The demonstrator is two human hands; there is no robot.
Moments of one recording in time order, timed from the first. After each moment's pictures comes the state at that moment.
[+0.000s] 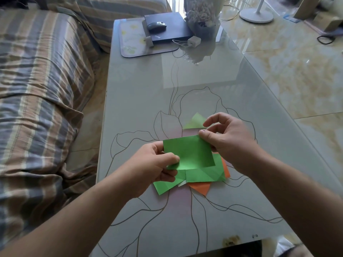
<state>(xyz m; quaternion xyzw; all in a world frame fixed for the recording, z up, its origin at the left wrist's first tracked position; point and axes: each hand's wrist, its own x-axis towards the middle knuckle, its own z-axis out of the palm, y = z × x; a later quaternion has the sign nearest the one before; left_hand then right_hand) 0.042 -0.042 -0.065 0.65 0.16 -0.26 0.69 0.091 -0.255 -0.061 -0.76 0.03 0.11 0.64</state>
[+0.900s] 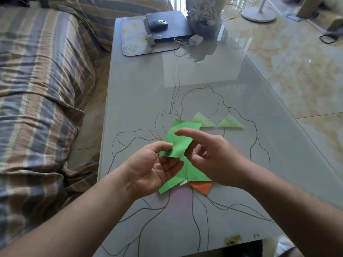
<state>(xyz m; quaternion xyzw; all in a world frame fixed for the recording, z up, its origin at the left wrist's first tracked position) 0.046 -0.044 -0.064 0.36 0.32 -0.30 0.82 0.068 -0.238 -0.071 -0.86 -0.19 0.13 0.45</state>
